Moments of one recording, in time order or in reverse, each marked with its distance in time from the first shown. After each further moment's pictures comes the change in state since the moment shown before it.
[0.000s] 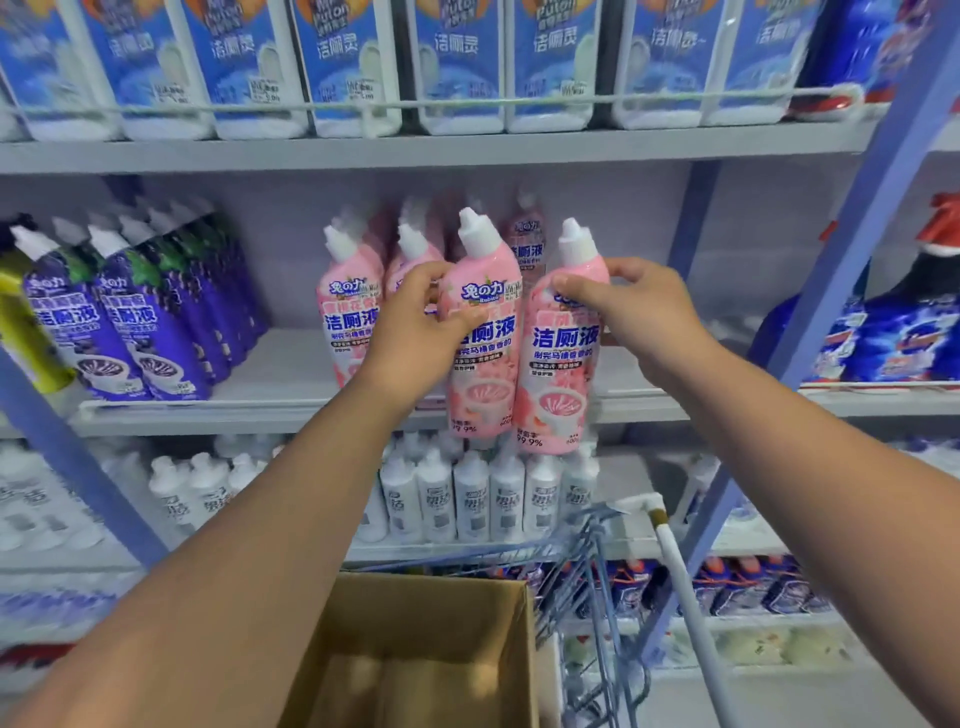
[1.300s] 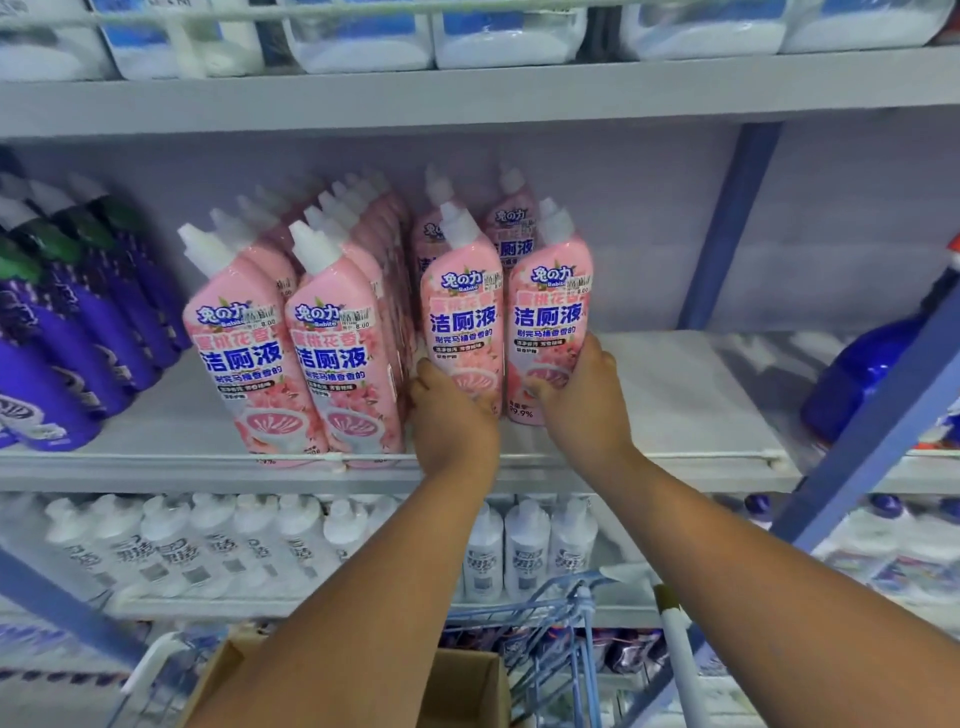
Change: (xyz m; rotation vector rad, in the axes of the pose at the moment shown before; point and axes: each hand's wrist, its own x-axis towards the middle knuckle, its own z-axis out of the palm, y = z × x) left_hand 0.093 -0.148 0.146 0.591 0.354 -0.411; right_hand 0.137 0.166 0.052 -0.309 0.080 -0.116
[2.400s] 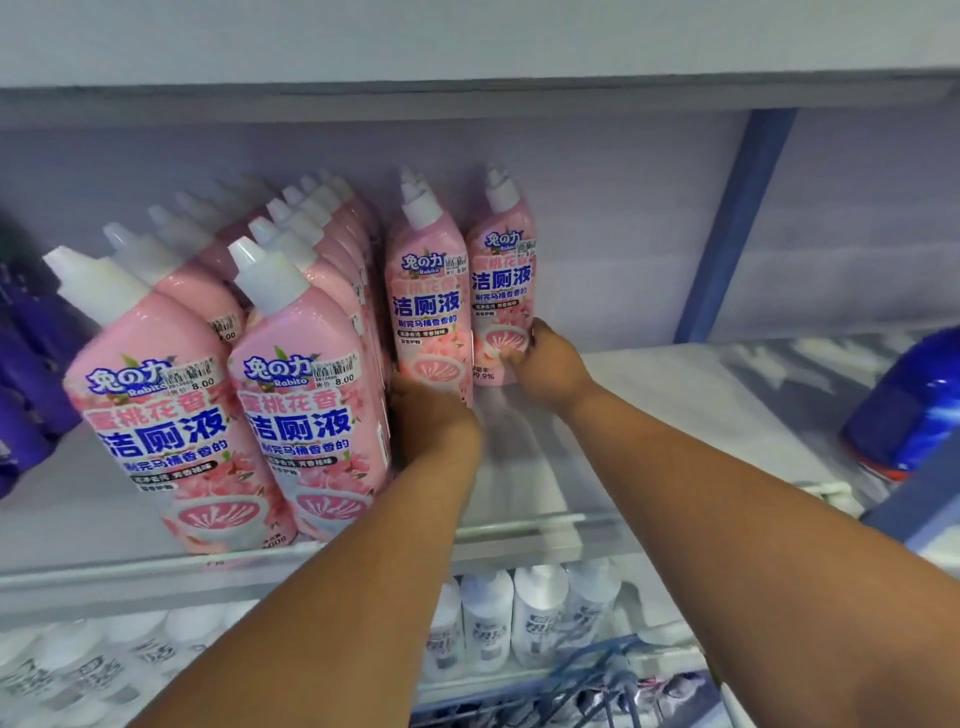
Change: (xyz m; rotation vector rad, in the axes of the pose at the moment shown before) left_hand 0.109 -0.009 0.059 -0.146 -0.008 -0.182; right_hand 0.114 0.008 0.068 -0.116 -0.195 0.085
